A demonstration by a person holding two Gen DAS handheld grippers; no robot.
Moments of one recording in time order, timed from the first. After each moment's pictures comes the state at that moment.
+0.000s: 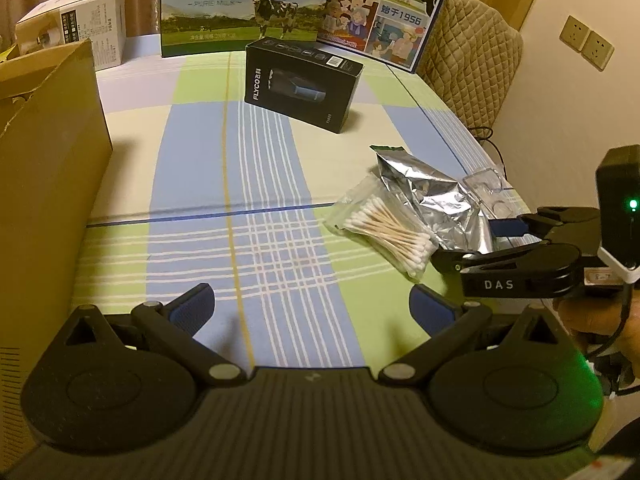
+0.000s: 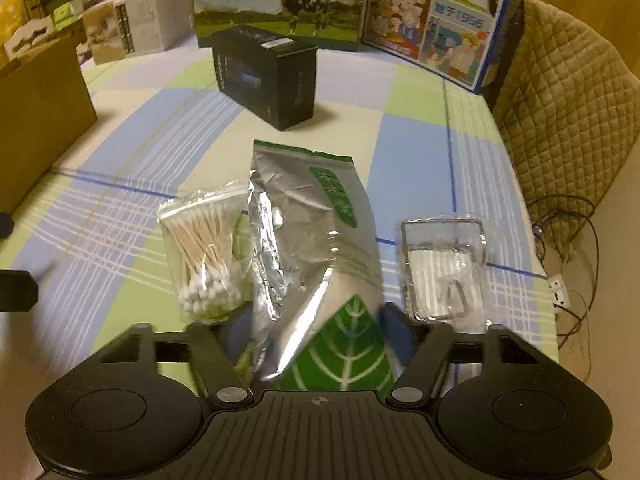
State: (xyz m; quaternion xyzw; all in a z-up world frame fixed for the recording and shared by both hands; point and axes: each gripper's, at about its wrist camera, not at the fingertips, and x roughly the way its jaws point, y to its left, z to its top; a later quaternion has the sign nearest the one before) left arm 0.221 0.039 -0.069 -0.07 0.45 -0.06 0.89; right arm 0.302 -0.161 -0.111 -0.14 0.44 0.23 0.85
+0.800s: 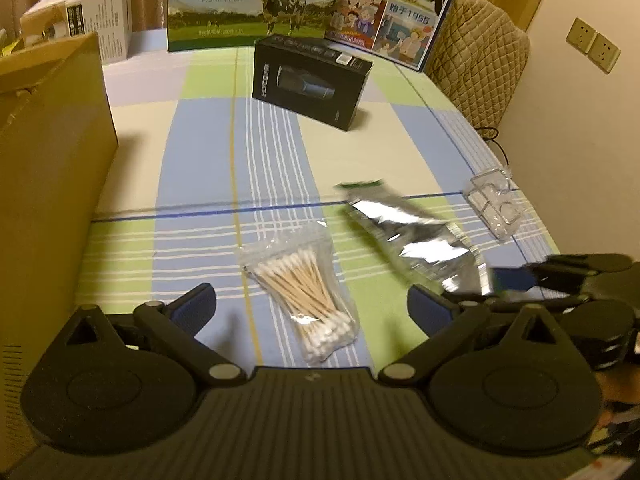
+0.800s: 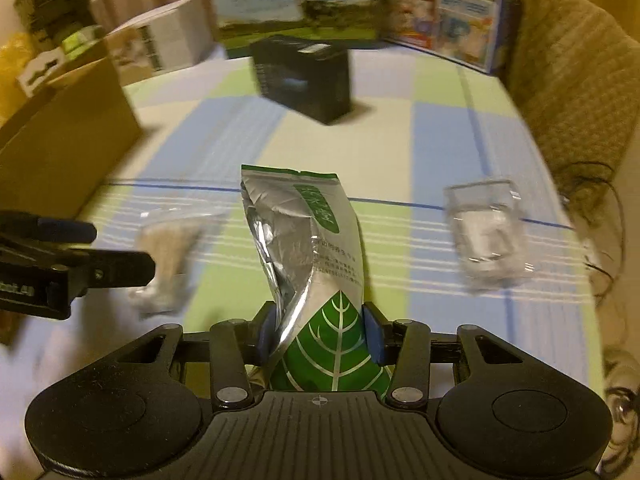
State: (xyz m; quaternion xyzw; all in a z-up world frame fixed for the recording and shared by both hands) left arm 0.228 0.043 -0.076 -0.08 0.45 -0.06 0.89; right arm 0.263 -0.158 -0.101 -0.08 0.46 0.25 0.85
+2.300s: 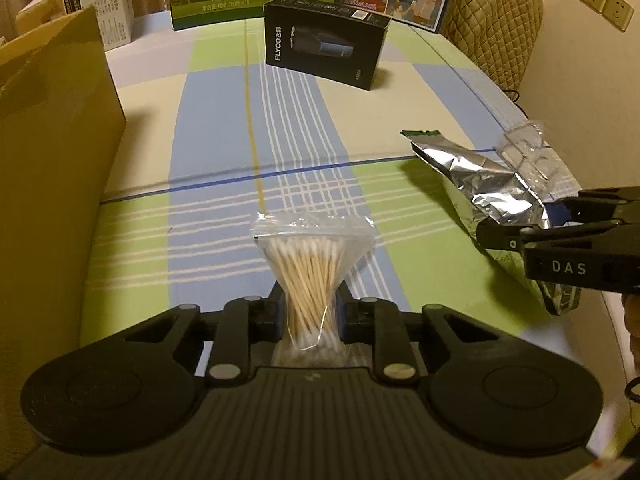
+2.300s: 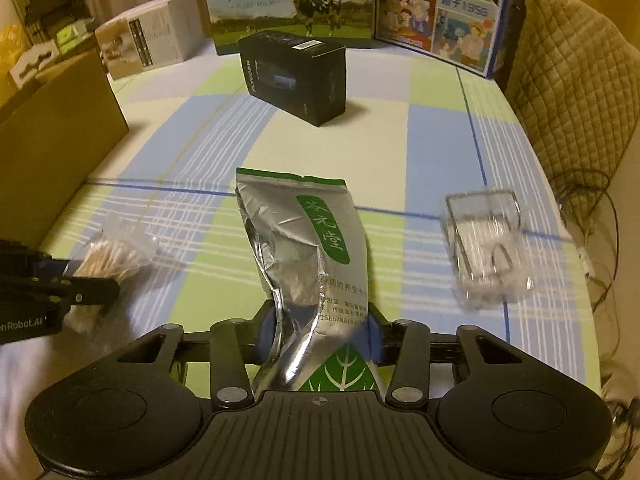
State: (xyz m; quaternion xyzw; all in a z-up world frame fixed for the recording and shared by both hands) left arm 0.222 0.046 -0.099 -0.03 0.48 -0.04 0.88; right arm 0.267 -0.152 -0.107 -0.08 0.46 0.25 0.85
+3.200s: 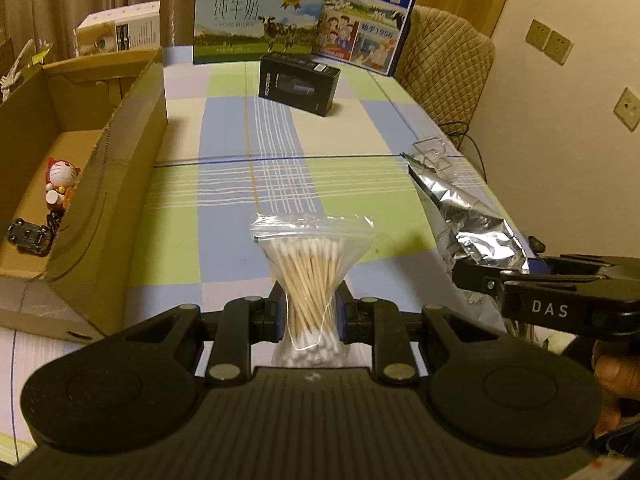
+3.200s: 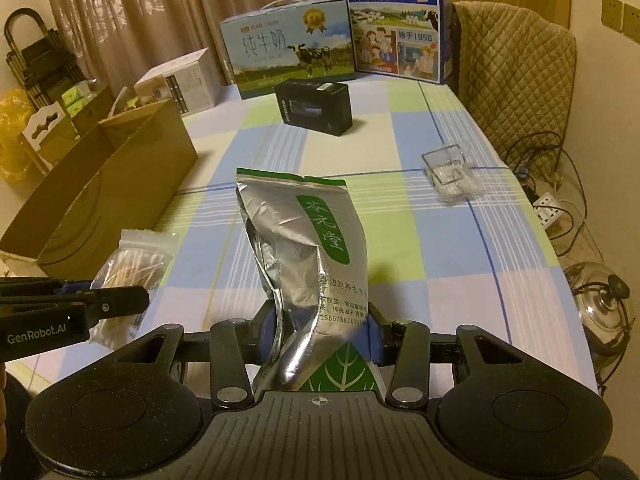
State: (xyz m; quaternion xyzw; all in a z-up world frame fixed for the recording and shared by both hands) left arm 0.066 0.040 -0.008 -0.07 0.43 -0.06 0.90; right arm 0.092 -0.168 -0.021 -0.01 0.43 0.22 0.88
